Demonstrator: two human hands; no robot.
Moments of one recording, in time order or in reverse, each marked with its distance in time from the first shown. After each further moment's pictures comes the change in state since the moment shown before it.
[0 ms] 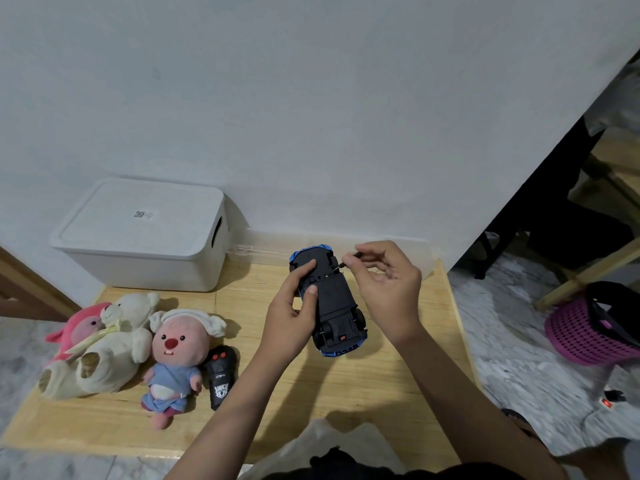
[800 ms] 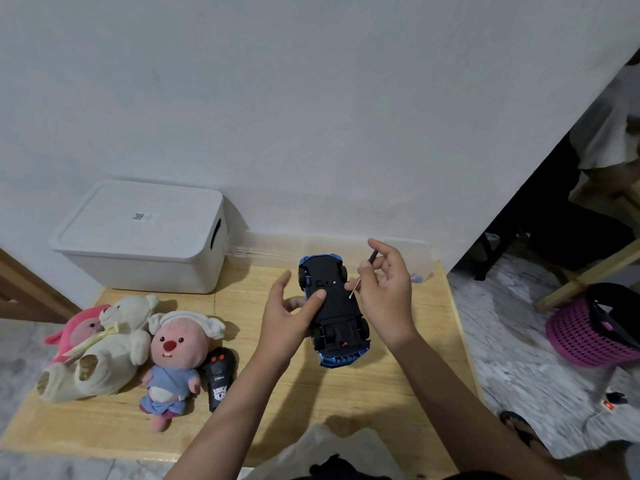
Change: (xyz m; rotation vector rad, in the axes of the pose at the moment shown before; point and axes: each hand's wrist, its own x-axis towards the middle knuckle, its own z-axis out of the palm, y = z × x) left_hand 0.000 -0.002 -0.002 -0.209 0.044 -0.325; right_hand -0.002 0.014 -0.001 -0.041 -0.023 0.301
